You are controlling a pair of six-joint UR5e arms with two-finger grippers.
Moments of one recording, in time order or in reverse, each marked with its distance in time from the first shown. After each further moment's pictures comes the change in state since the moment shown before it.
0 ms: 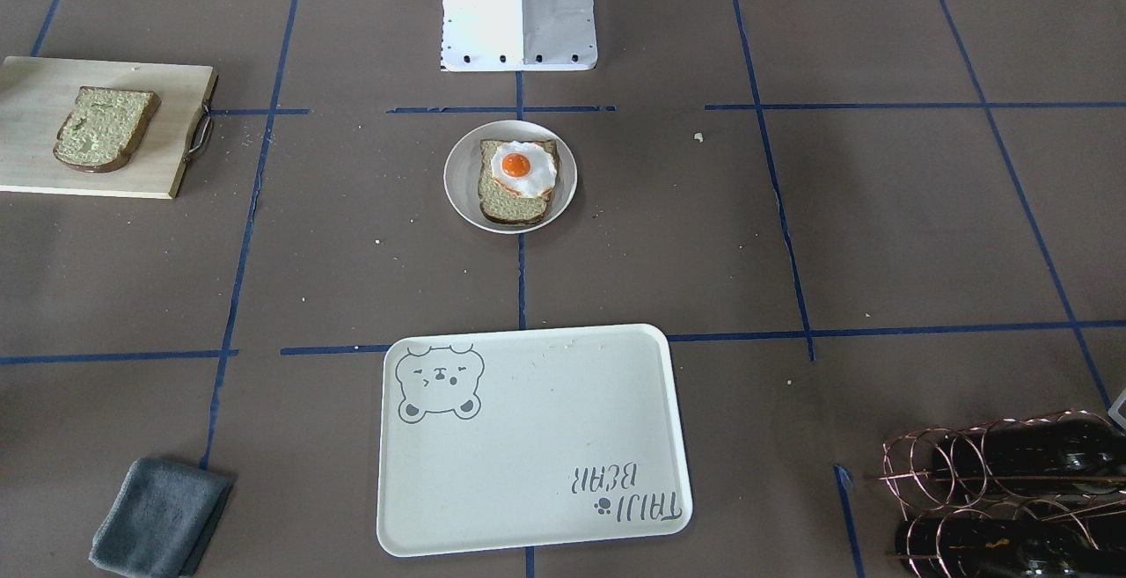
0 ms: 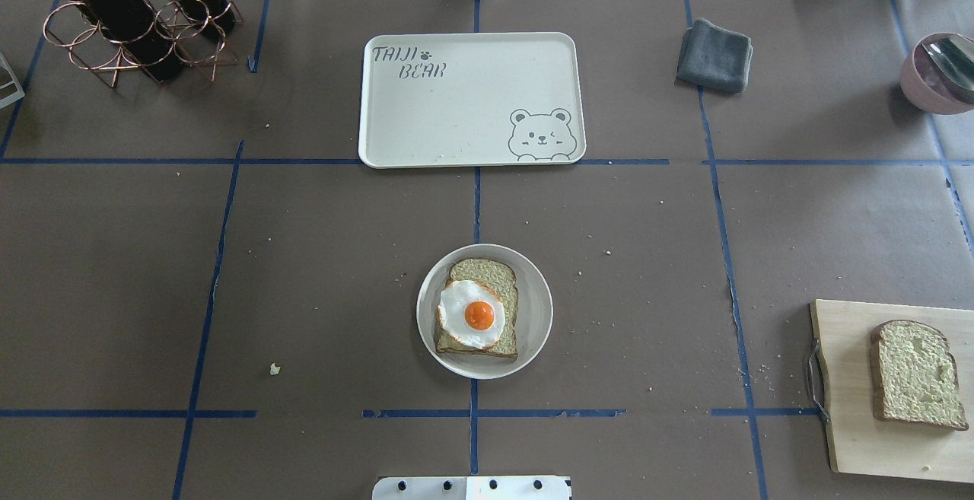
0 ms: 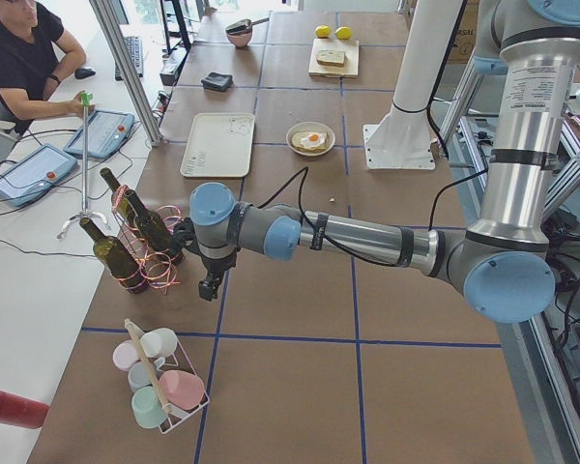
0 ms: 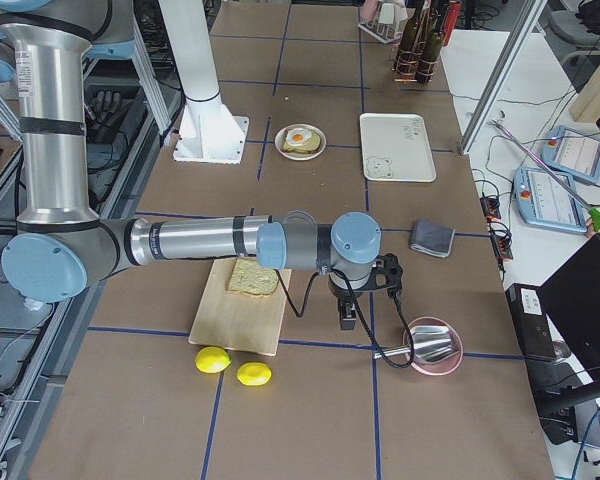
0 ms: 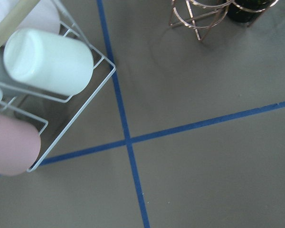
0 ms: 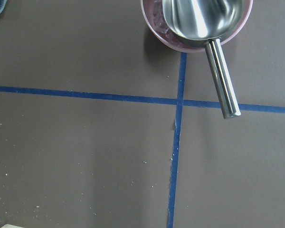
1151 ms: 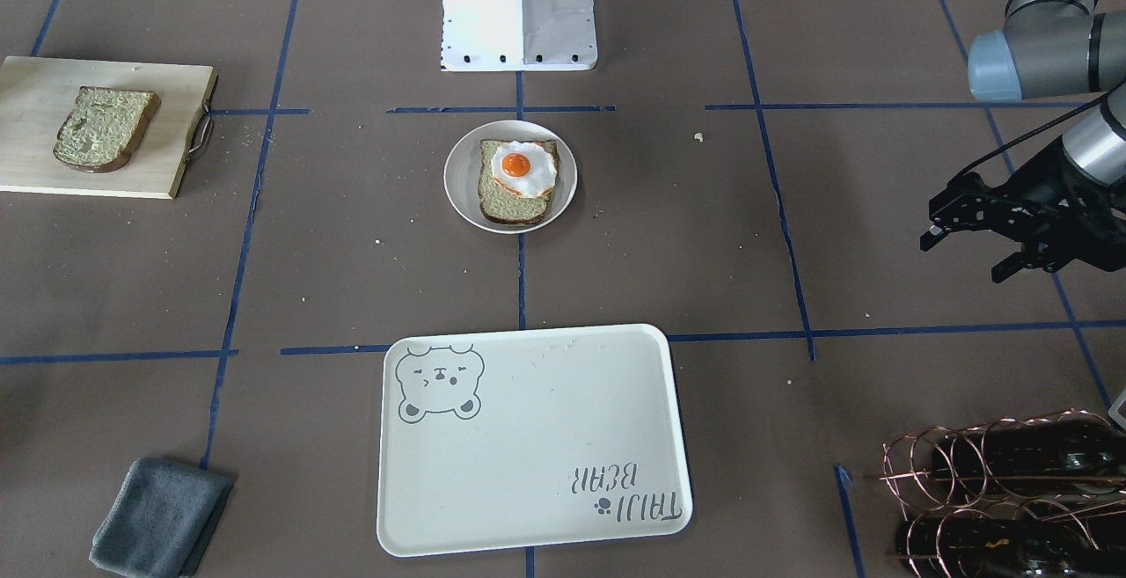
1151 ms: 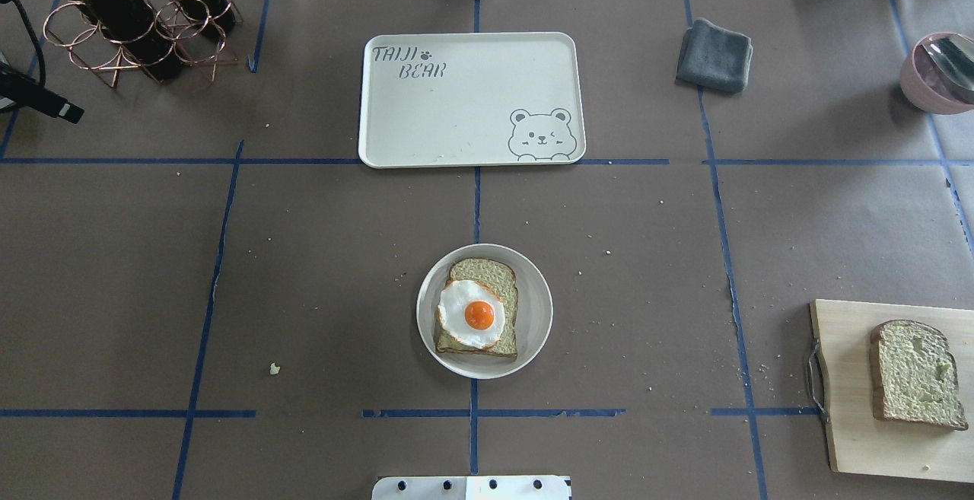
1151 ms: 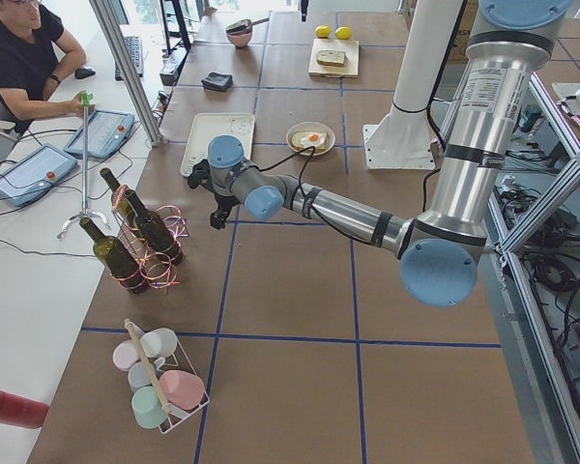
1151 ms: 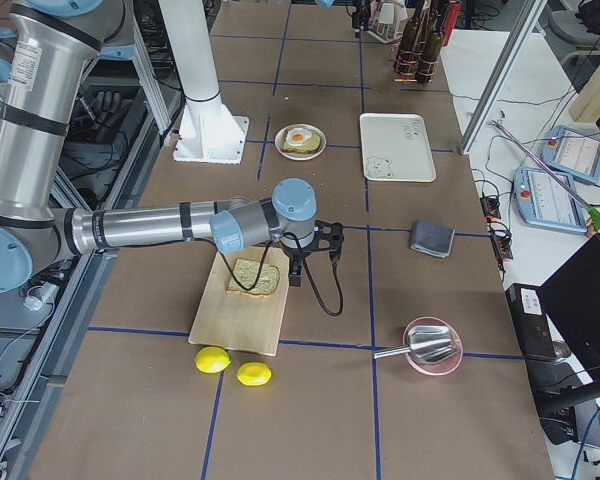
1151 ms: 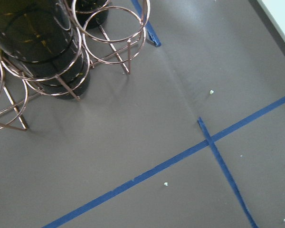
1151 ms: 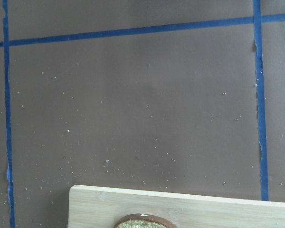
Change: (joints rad) left arm 0.279 -0.117 -0.036 -0.239 0.007 -0.472; right arm -0.292 -0.340 0.268 0.430 -0.031 0.603
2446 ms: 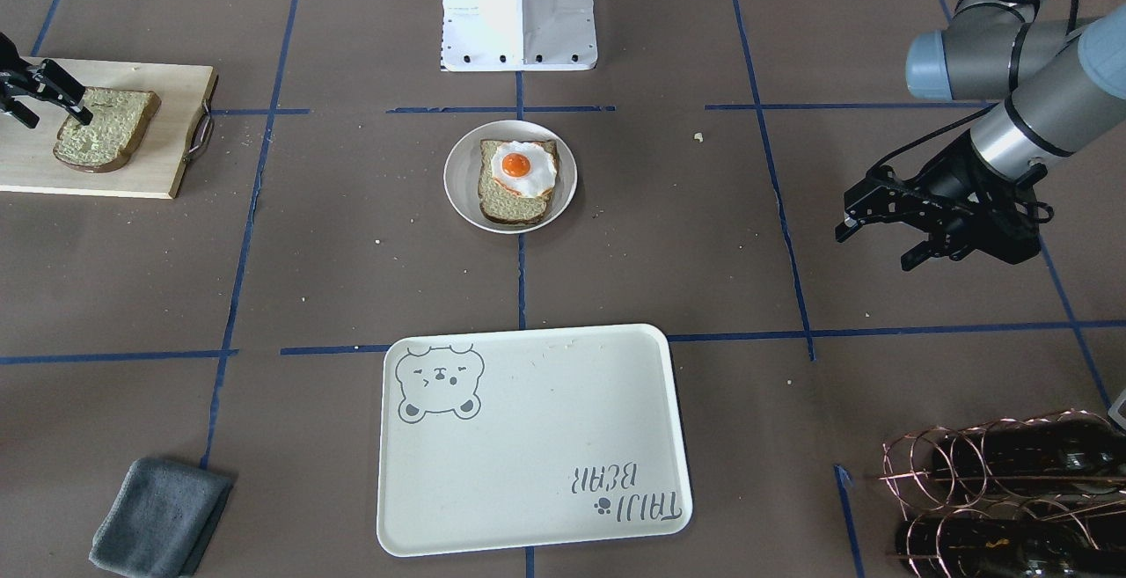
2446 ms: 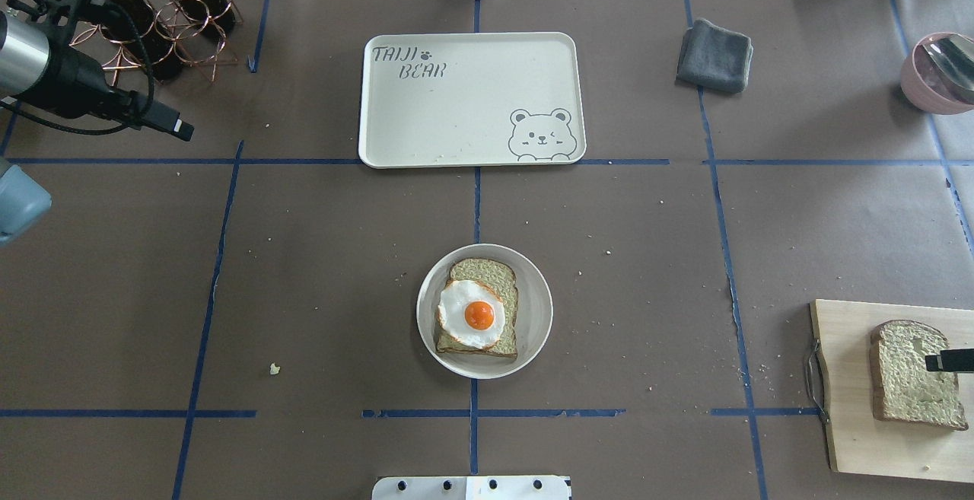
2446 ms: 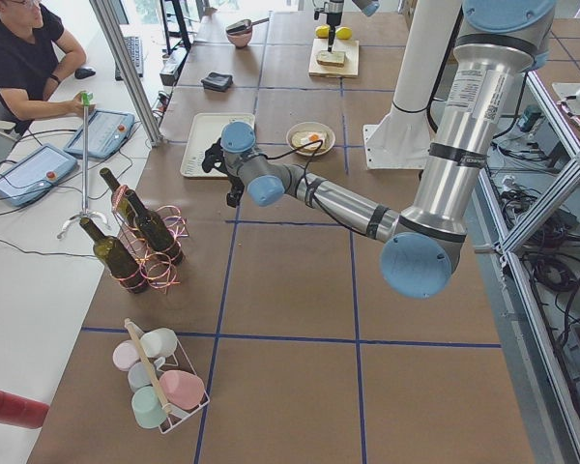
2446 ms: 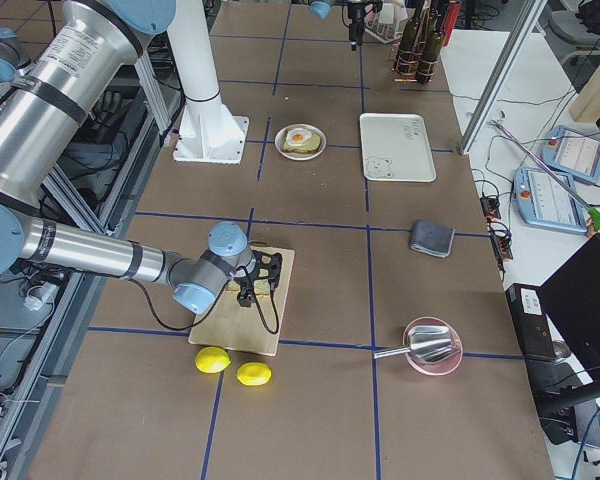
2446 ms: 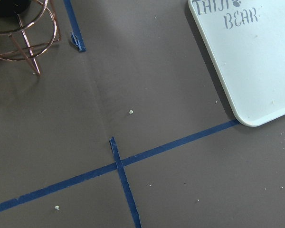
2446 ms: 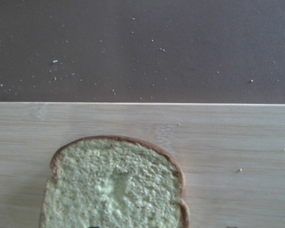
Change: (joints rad) left arm 0.095 -0.040 -0.014 -0.085 0.002 -0.238; right arm -0.554 -0.219 -0.230 0.843 -0.358 0.603
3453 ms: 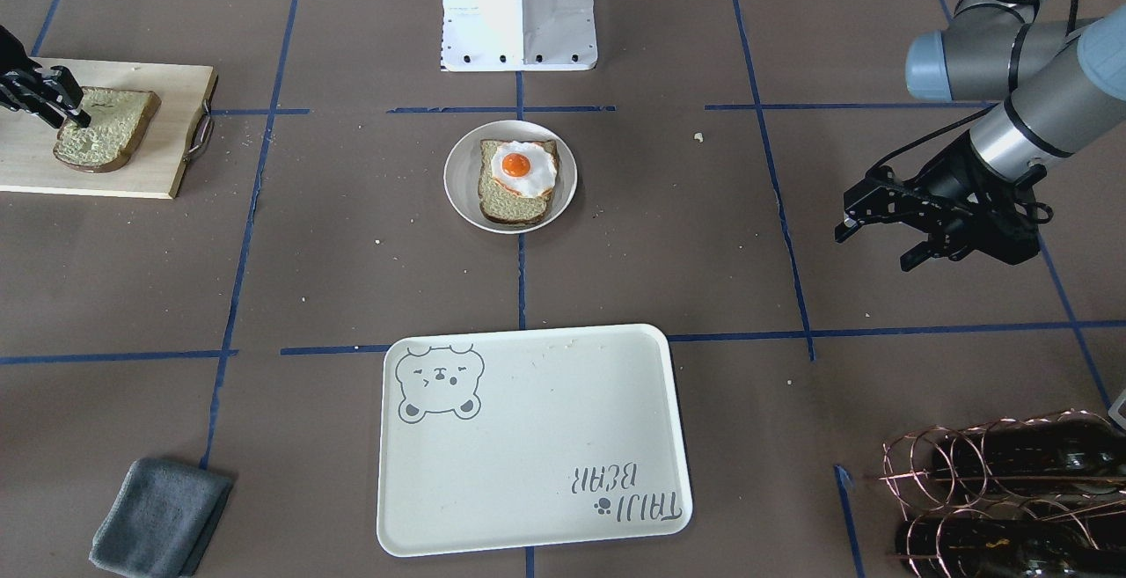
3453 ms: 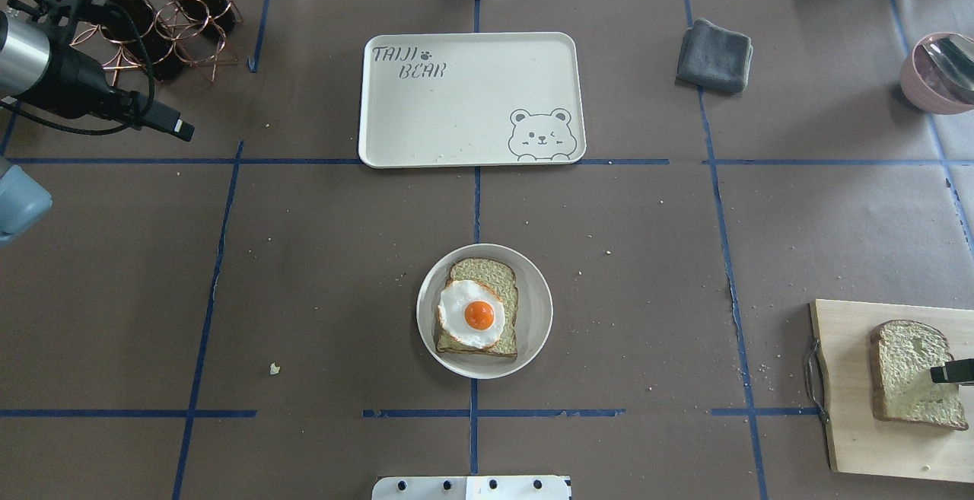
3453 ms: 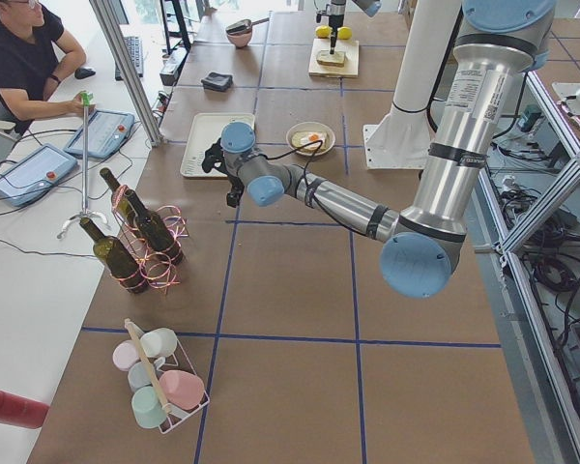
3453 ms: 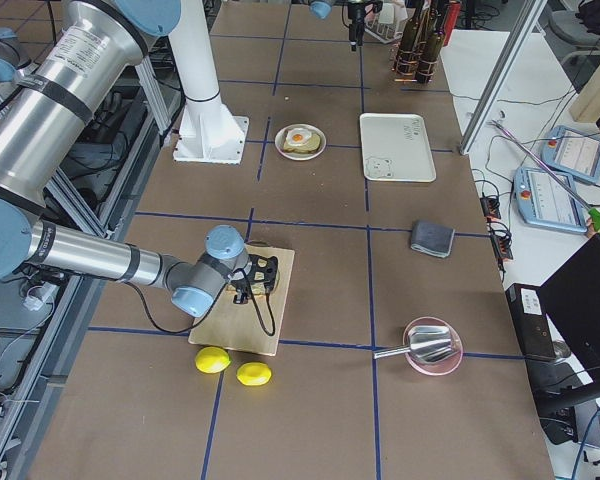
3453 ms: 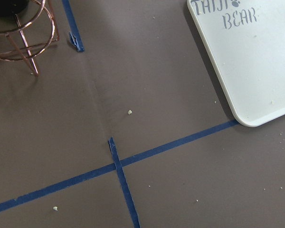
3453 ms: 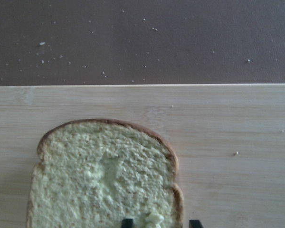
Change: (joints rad) left arm 0.000 0.000 0.002 -0.002 -0.001 0.000; right arm -0.031 -0.009 -0.010 0.012 -0.003 0.026
